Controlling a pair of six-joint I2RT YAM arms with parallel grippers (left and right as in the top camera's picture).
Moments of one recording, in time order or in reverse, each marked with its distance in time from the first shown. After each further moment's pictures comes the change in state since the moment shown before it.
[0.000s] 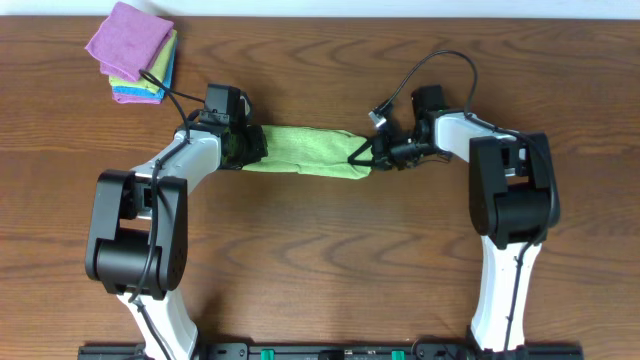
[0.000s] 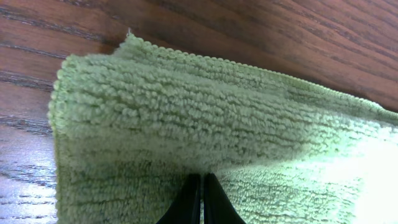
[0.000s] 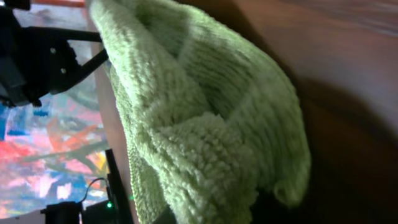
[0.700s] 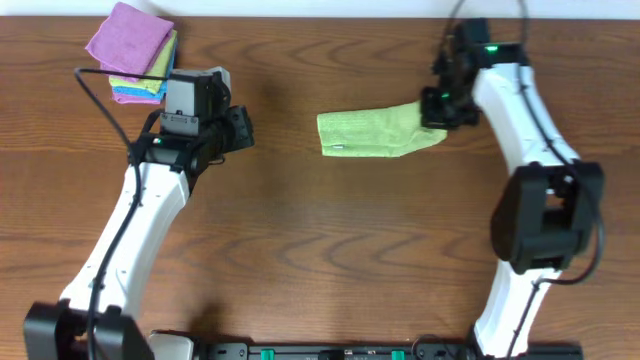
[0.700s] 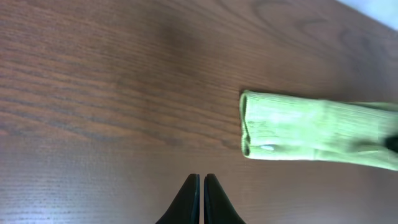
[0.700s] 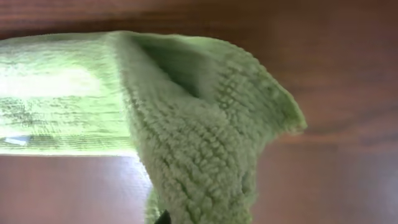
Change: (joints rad) left arm -0.002 -0.487 -0.018 -0.172 -0.010 -0.013; right arm 0.013 -0.180 0.376 -0.518 0.961 0.040
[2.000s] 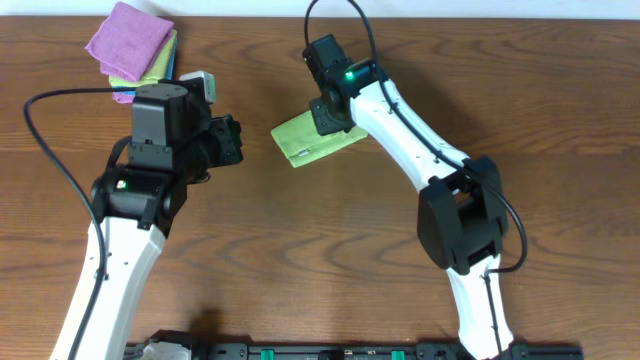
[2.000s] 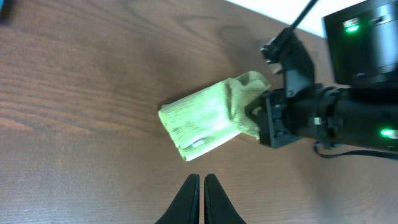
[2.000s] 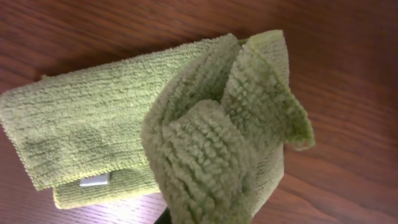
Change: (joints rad) left arm 0.000 -0.252 0.000 -0.118 0.011 0.021; right arm 0.400 0.143 0.184 0.100 0.196 0.088
